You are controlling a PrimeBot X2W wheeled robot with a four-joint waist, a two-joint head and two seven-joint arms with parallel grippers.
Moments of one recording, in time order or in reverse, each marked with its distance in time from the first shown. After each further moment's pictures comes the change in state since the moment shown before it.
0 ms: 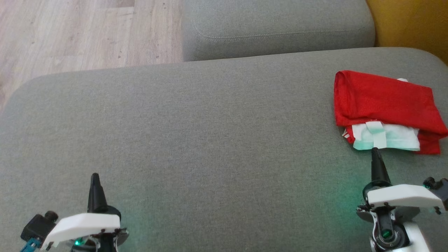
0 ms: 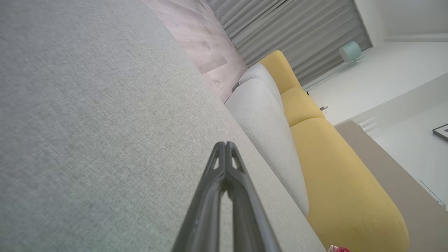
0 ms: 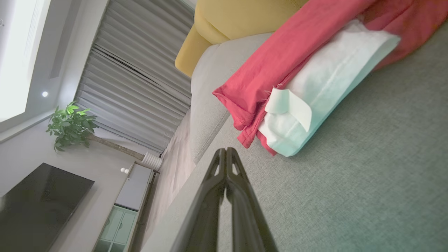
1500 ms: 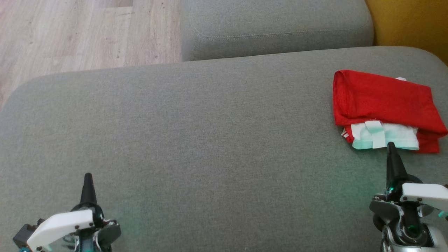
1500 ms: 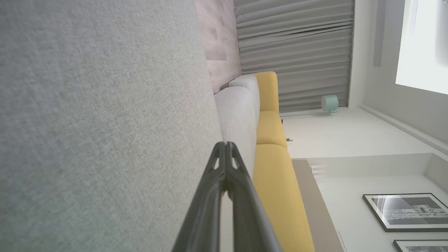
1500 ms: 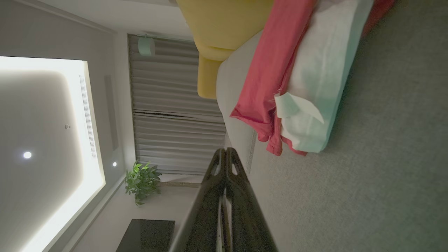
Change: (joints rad) left arm -0.018 0.000 0.065 -0.012 -0.455 -0.026 0.126; right arm 0.013 0.001 -0.074 -0.090 0.491 0.000 0.127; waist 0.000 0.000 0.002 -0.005
